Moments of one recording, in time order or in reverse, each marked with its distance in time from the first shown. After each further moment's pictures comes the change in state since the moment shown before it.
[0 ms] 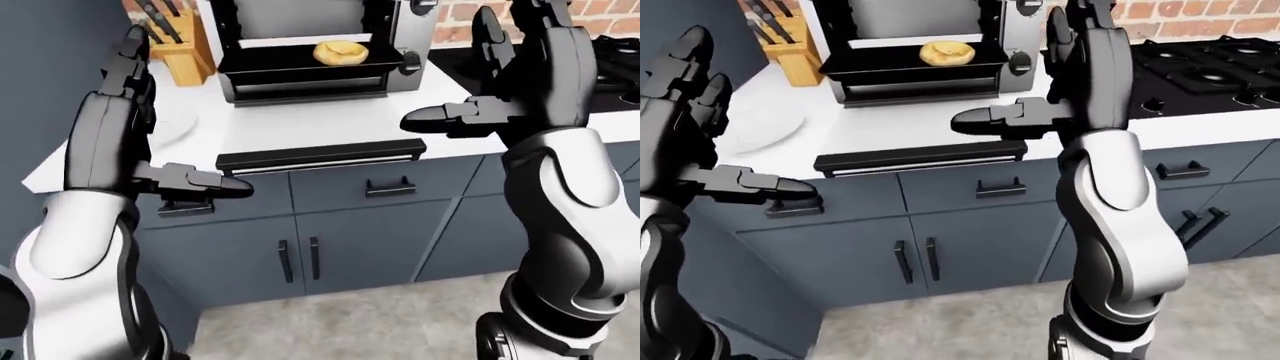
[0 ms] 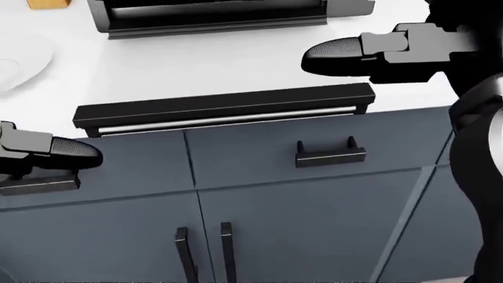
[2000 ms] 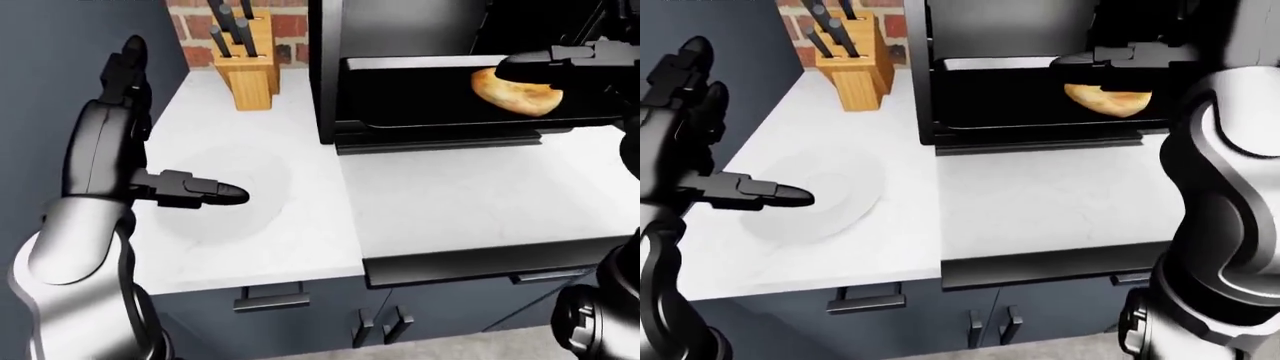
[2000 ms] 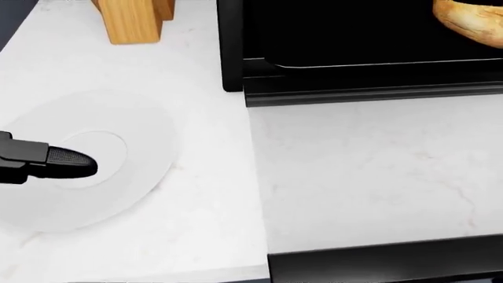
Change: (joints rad) left arm 0.029 -0.013 0.002 0.001 0.098 -0.021 -0.077; right arm -0.120 -0.377 -0.132 0.133 0.094 0.166 -0.077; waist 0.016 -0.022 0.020
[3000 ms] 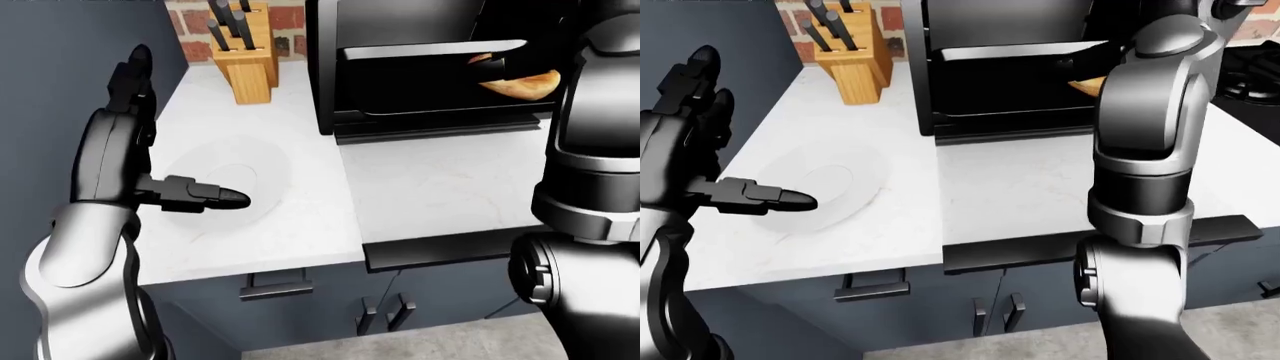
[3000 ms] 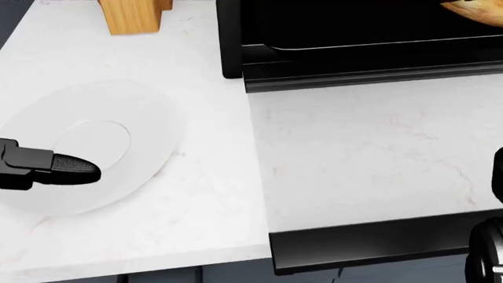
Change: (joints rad) left arm 0.044 -0.017 0.010 0.012 -0.032 -0.053 0.026; right arm -0.342 0.166 0.215 0.538 -0.951 0.192 0.536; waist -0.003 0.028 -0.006
